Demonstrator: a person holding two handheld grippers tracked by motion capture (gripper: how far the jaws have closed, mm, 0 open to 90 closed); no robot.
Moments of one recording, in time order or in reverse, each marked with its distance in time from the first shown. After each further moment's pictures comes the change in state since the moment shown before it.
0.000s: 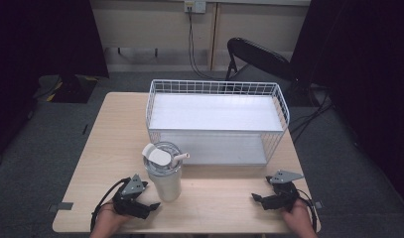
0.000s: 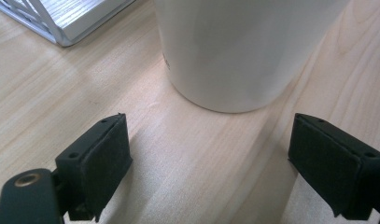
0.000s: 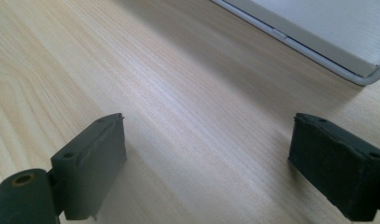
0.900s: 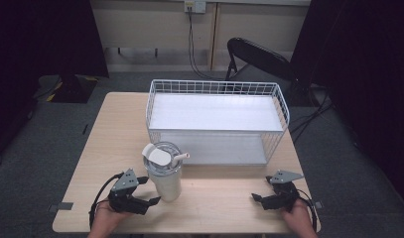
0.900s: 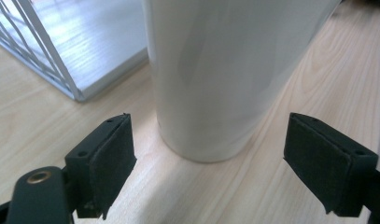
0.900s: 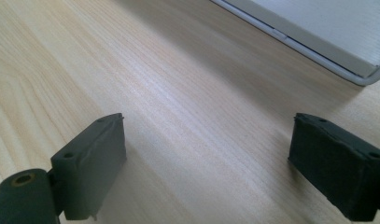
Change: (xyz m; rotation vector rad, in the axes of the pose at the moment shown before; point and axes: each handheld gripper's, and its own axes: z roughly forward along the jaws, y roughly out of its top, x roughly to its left) left arm -0.003 0.023 -0.029 -0.146 -0.041 -0.056; right arm 0.000 0.000 0.000 0.000 0.001 0.000
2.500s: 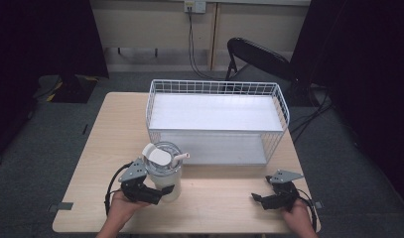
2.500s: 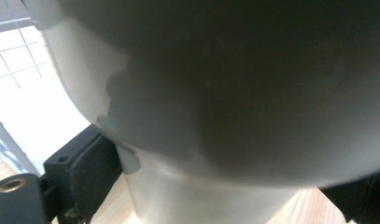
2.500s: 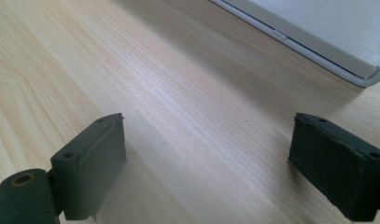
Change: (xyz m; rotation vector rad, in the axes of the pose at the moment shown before) left arm -0.001 0.034 0.022 -0.200 -0.059 0.004; right arm 0.000 0.001 0.000 0.002 0.002 0.001
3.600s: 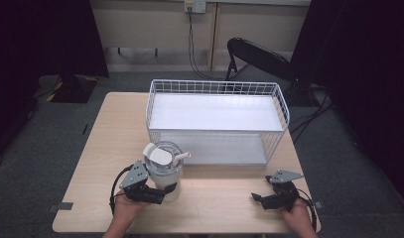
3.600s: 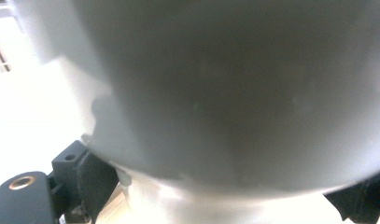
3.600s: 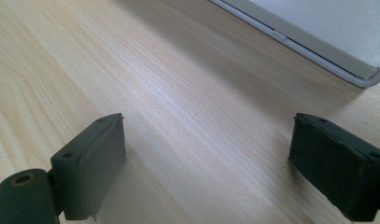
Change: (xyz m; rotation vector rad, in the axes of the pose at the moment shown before) left arm -0.010 -0.005 0.005 -0.105 0.079 0.056; right arm 0.000 0.000 0.000 0.000 0.001 -0.001
